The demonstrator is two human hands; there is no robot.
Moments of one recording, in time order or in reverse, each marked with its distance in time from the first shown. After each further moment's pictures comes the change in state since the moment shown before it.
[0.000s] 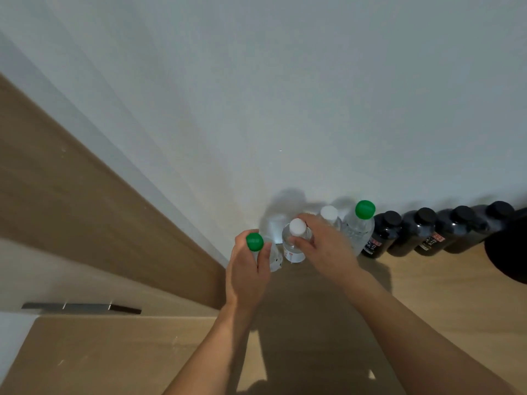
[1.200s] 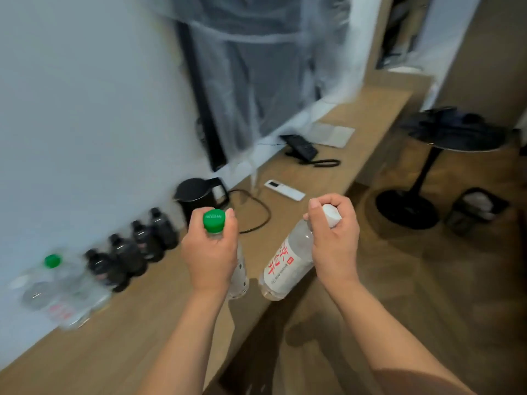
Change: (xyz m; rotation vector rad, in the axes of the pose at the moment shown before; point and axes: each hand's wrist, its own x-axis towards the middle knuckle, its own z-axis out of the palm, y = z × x) left_hand -0.335 0.361 0.111 -0.589 -0.257 0.533; right_hand -0.510 0.041 -0.270 0.431 1.531 0.193
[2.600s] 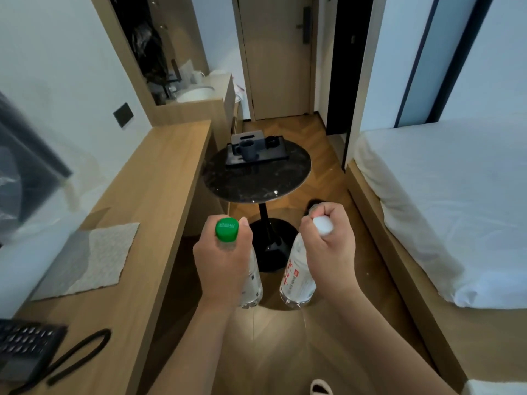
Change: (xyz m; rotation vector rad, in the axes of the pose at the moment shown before) left_hand -0.035 0.213 0.886 -0.386 -0.757 0.130; right_hand 0.643 0.193 -0.472 -0.338 0.560 0.081
